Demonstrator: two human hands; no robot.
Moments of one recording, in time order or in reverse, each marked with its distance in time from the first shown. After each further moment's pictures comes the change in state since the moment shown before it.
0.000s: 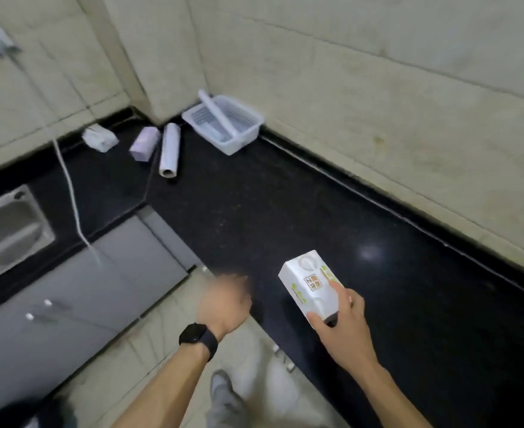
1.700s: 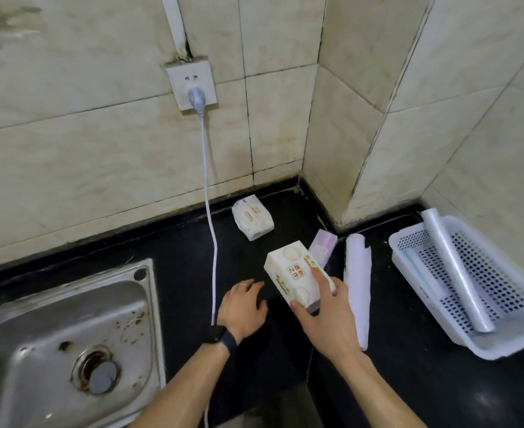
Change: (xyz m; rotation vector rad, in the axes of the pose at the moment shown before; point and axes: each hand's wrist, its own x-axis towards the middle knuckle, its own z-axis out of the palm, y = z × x) left_hand 0.413 -0.516 -0.235 -0.278 0.108 -0.319; right_hand 0.452 -0.529 0.431 -0.203 -0.246 -0.356
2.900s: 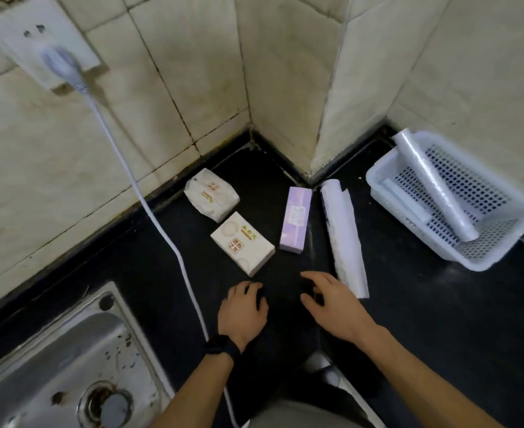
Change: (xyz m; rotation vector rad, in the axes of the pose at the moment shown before) left_hand 0.031 -0.024 0.049 0.091 -0.216 0.124; right_hand 0.005 0.046 0.025 0.020 -0.252 0.135
